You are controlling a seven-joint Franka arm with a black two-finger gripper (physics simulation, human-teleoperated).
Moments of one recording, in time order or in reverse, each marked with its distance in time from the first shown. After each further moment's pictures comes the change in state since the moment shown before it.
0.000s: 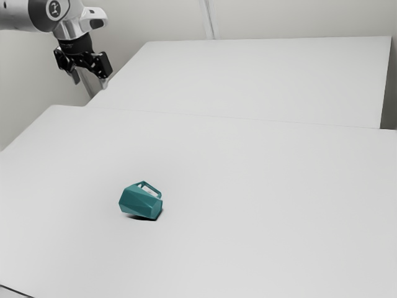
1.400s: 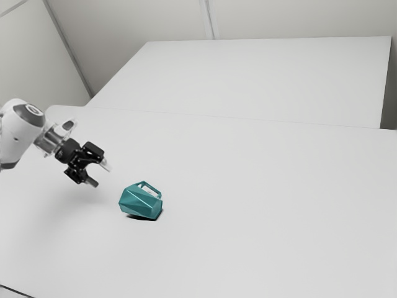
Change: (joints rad) arm -0.086 0.127 0.545 -0.613 -0.879 0.154 0.482
